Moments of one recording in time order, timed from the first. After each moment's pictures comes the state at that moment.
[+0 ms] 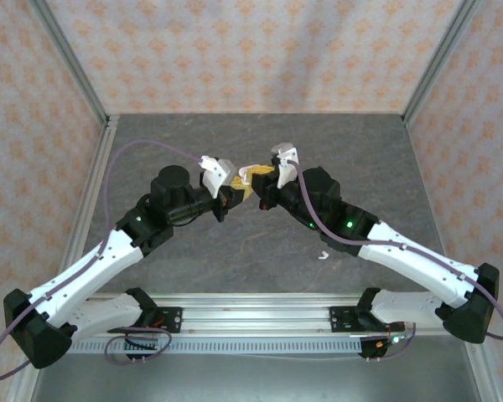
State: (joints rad) left arm -0.64 1.03 0.93 -0.14 0.31 -0.02; right arm 0.94 1.13 1.06 -0.09 0.13 0.30
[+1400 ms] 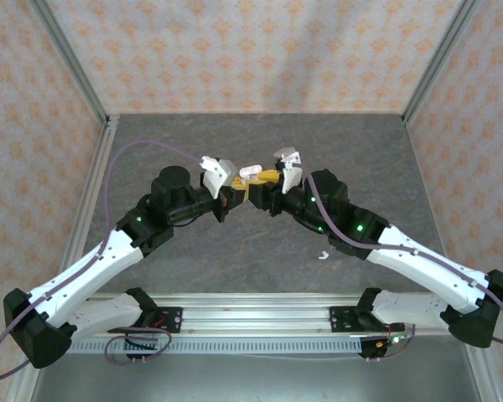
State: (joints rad) left arm -0.64 1.03 0.94 -0.15 0.31 -0.02; right arm 0.96 1.07 1.10 -0.22 0.07 0.36
